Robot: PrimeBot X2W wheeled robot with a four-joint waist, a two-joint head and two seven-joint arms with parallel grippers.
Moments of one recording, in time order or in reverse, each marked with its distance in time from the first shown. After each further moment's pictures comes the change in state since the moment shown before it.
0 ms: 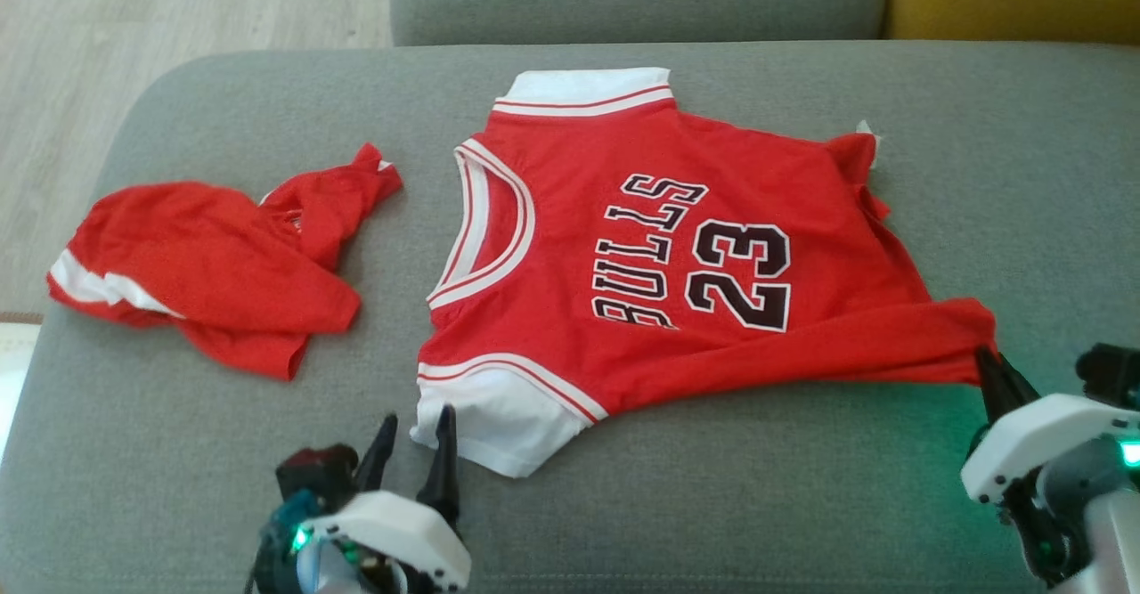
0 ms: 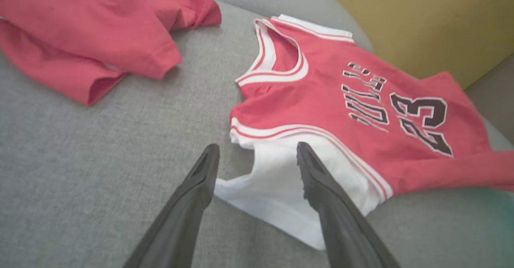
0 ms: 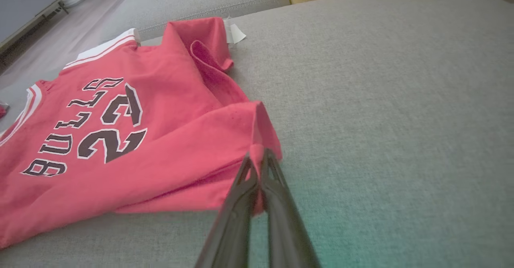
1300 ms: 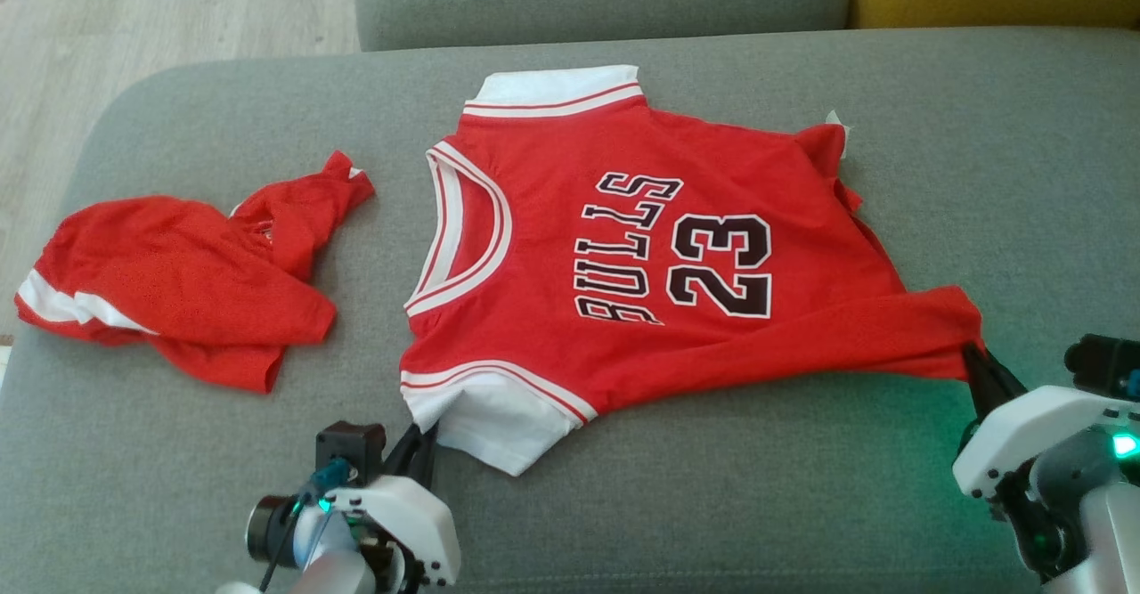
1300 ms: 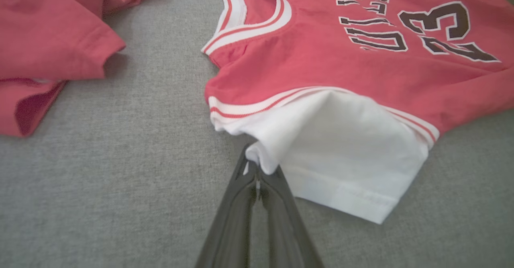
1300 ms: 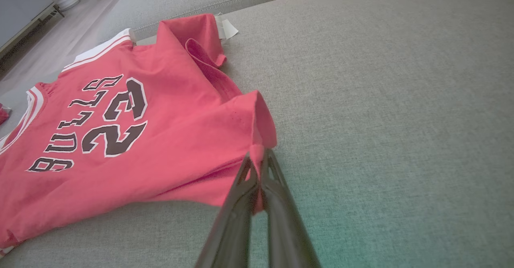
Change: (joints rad) left arm -0.143 0.029 -0.081 0.274 0.143 -0.061 0.000; right arm 0.005 0.008 0.007 -0.043 0.025 0.000 0.061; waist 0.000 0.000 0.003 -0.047
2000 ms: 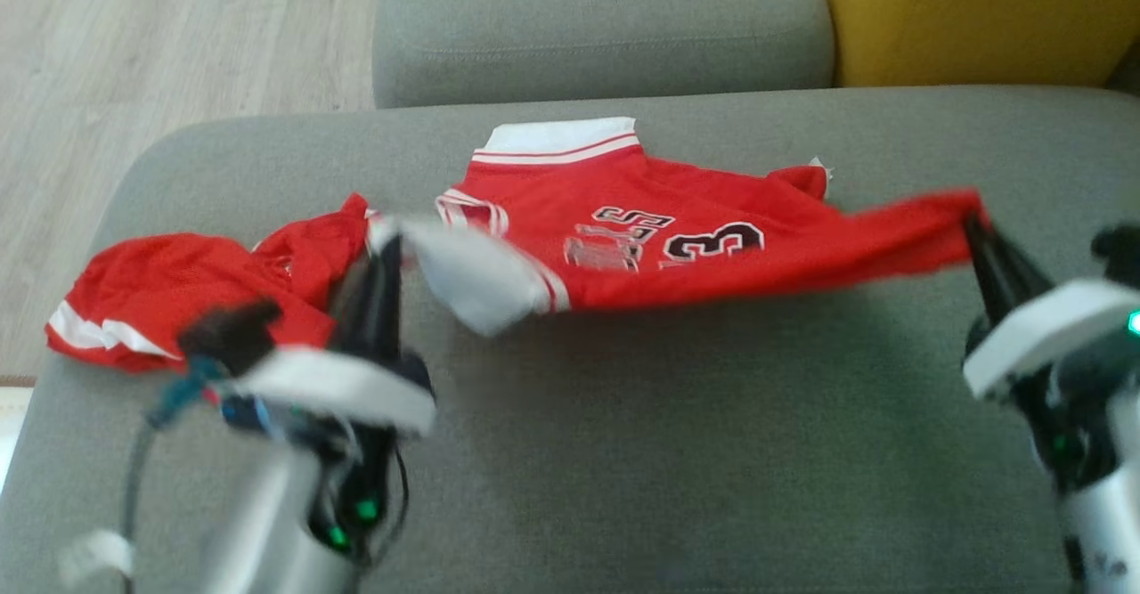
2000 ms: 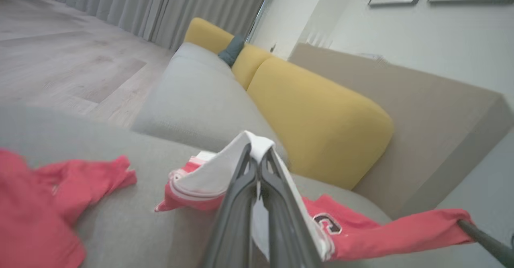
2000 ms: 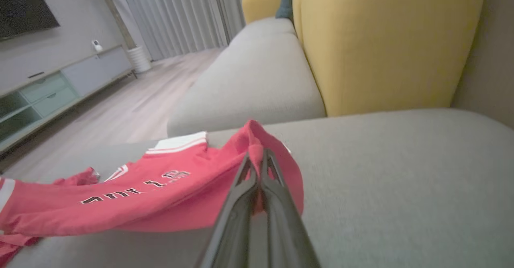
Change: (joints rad) left arm 0.013 -0.019 0.182 -0.487 -0.237 -0.052 0.065; right arm -0.105 -0.086 0.106 -0.124 0.116 0.000 -0.010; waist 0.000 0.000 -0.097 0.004
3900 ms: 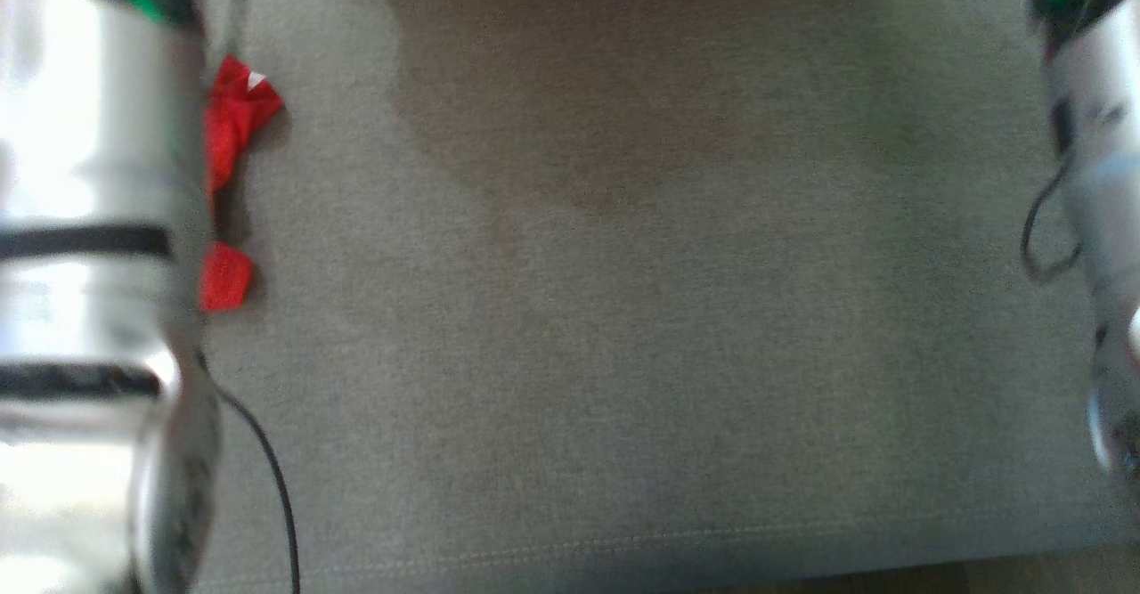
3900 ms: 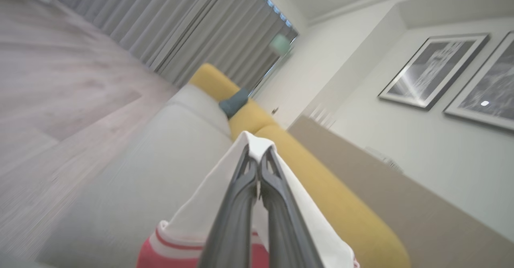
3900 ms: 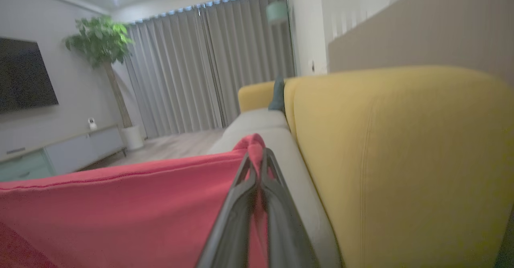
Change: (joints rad) left arm -1.041 0.016 0.211 0.621 -0.210 -0.068 -0.046; right arm -1.019 0.066 0.177 0.733 -0.045 0.000 -0.480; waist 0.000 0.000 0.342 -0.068
